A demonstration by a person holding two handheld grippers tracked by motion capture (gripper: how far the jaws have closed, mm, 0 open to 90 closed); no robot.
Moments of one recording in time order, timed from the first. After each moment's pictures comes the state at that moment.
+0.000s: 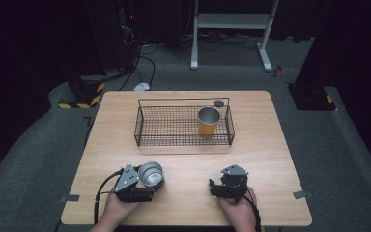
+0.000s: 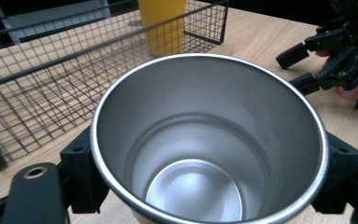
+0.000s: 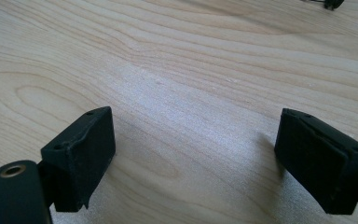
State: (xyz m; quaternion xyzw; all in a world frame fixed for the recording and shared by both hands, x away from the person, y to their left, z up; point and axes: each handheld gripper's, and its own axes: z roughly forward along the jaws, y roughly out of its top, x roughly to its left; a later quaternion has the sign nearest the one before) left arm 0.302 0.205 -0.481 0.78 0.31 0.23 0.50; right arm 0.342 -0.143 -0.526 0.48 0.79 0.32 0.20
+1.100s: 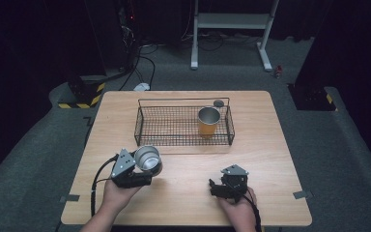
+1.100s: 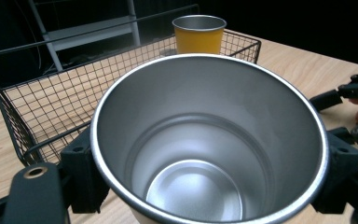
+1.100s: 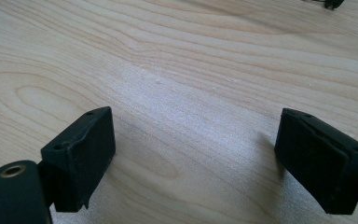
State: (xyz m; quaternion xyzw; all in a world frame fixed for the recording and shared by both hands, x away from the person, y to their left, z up) left arm 0.327 0.204 -0.442 0.75 0.35 0.26 0.51; right arm 0.342 -0.143 -0.526 0.48 0.79 0.32 0.20
